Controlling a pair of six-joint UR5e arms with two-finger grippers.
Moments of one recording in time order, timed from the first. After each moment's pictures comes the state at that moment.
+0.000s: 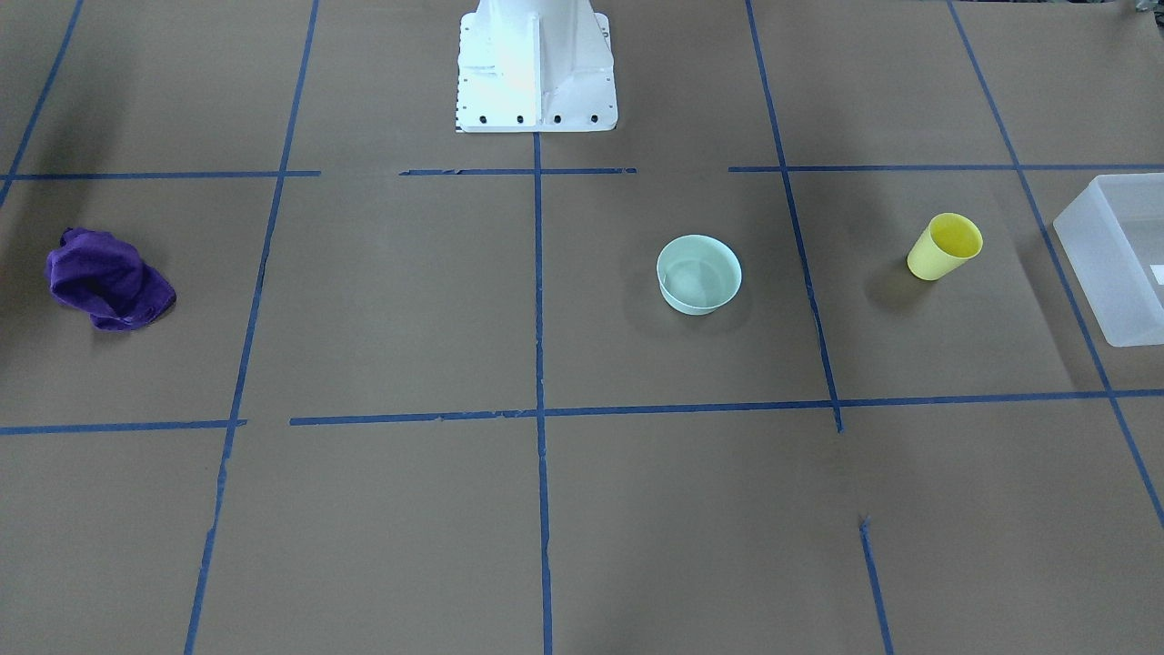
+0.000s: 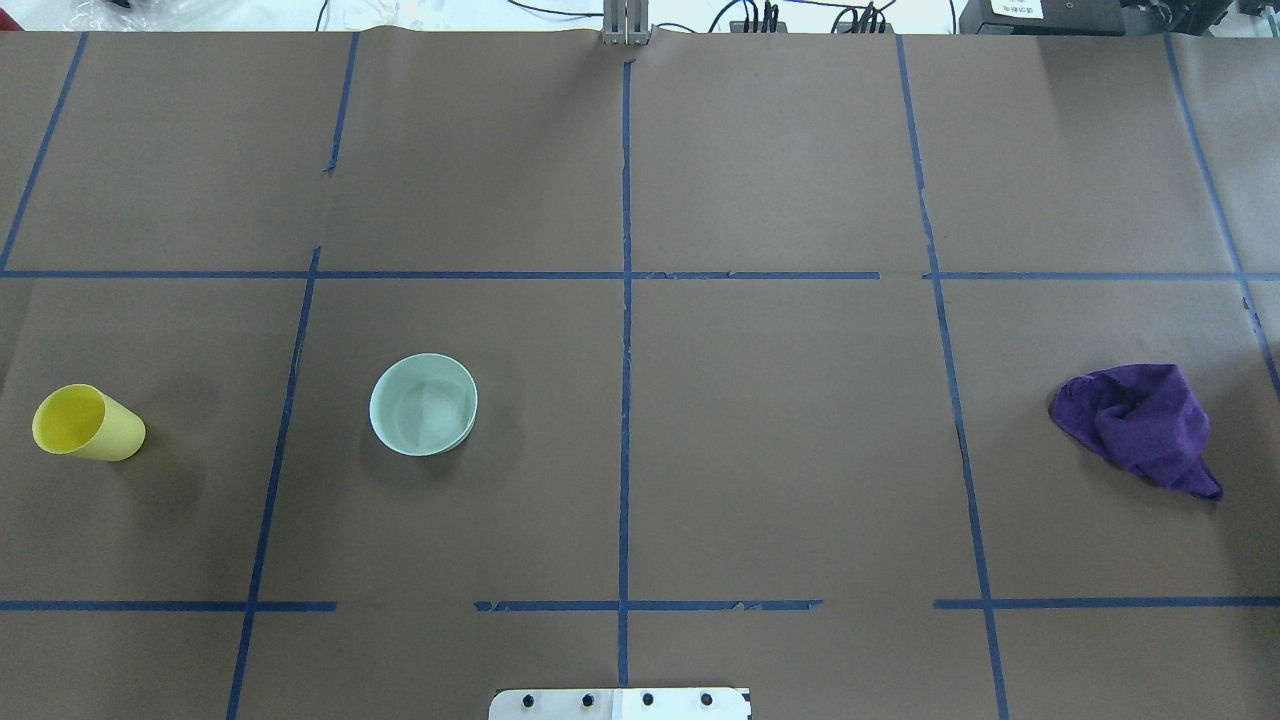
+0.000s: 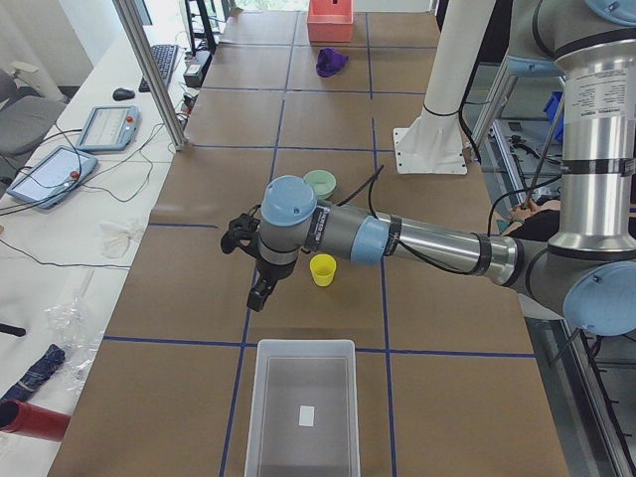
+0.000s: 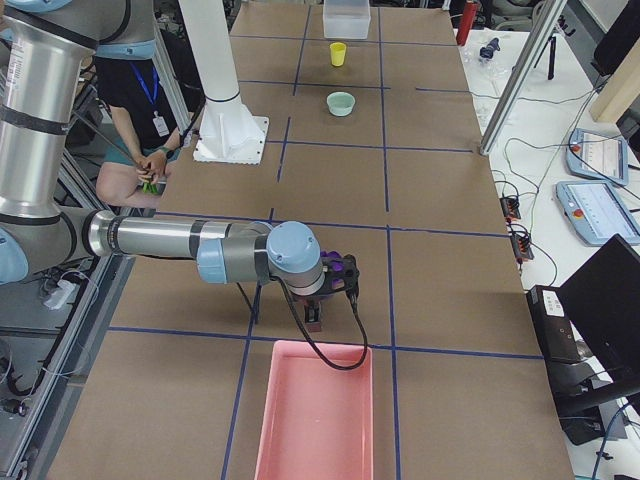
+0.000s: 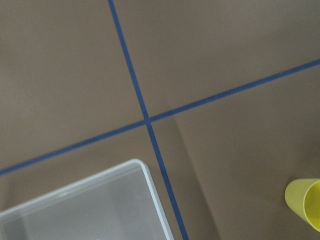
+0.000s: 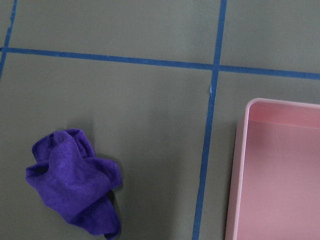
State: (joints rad) left arm -1.61 -1.50 -1.82 -1.84 -2.39 0.21; right arm 1.62 -1.88 1.87 -1.36 2.48 -0.01
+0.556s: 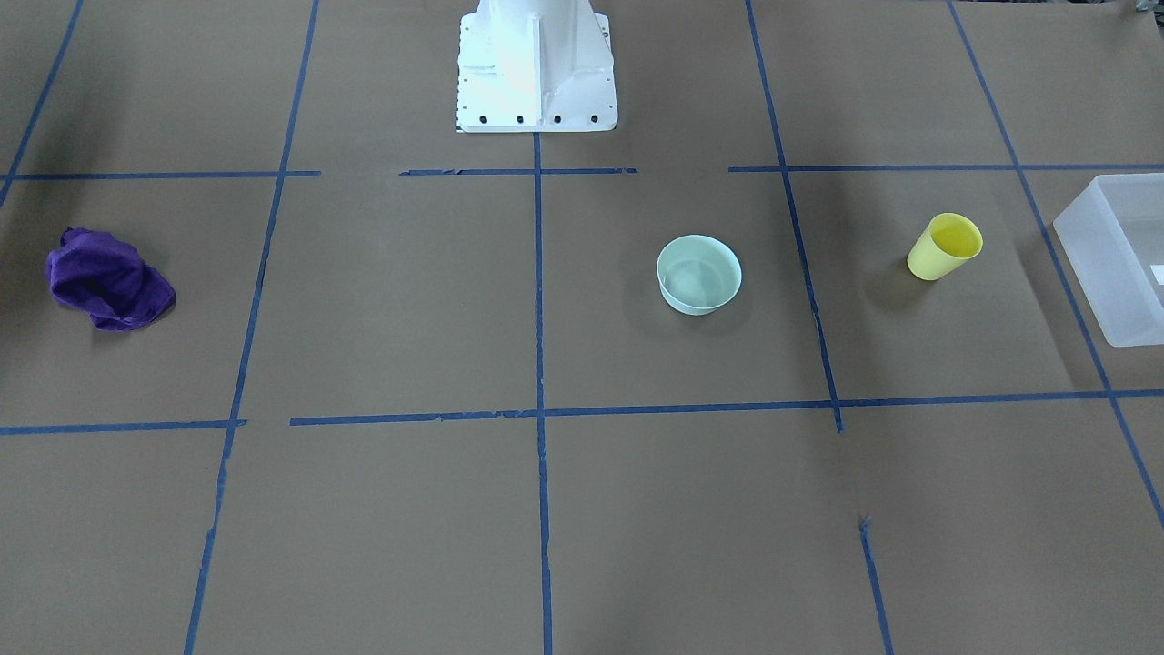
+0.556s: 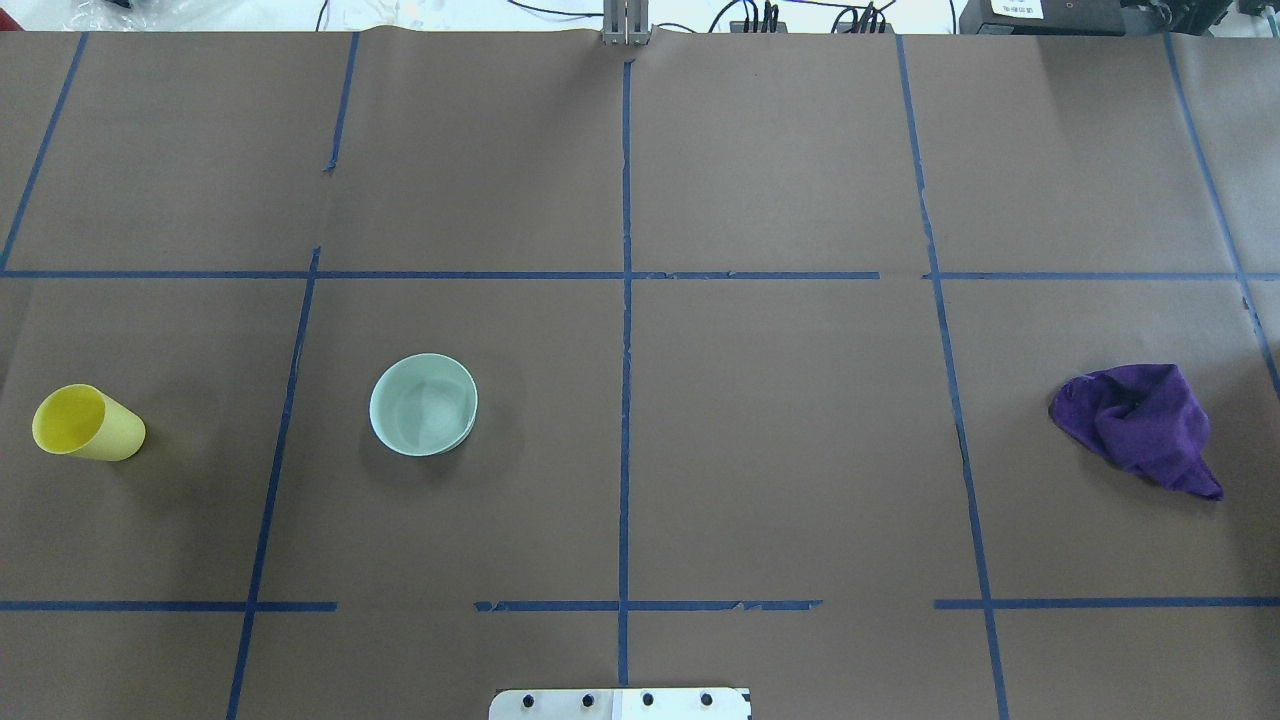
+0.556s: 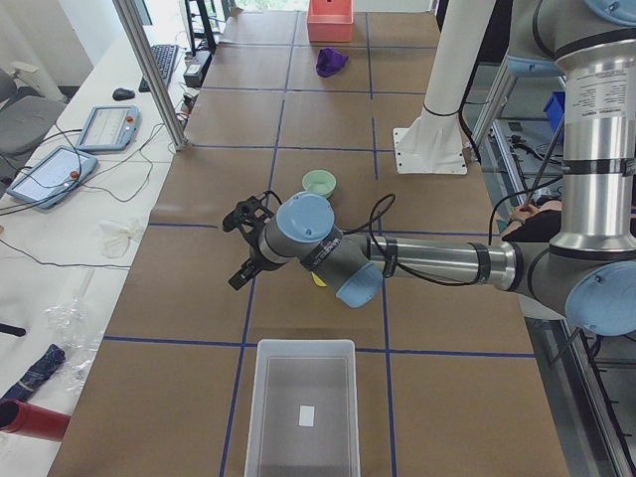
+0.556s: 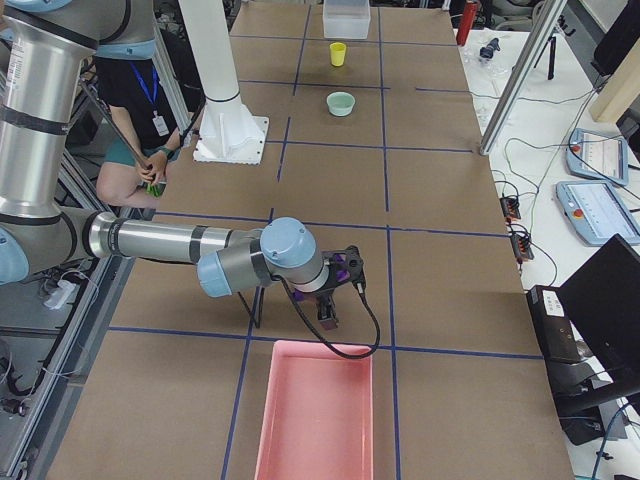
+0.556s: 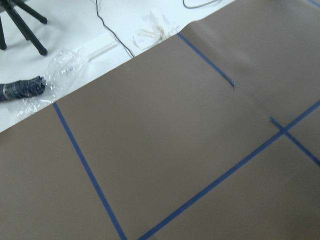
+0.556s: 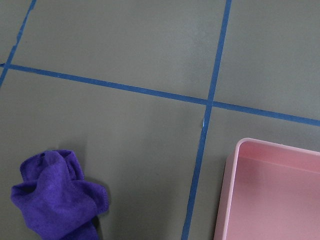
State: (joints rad) left arm -1.59 -1.49 -1.70 -2.45 -2.48 -0.08; right arm 1.62 -1.88 1.82 -1.12 2.44 0.07
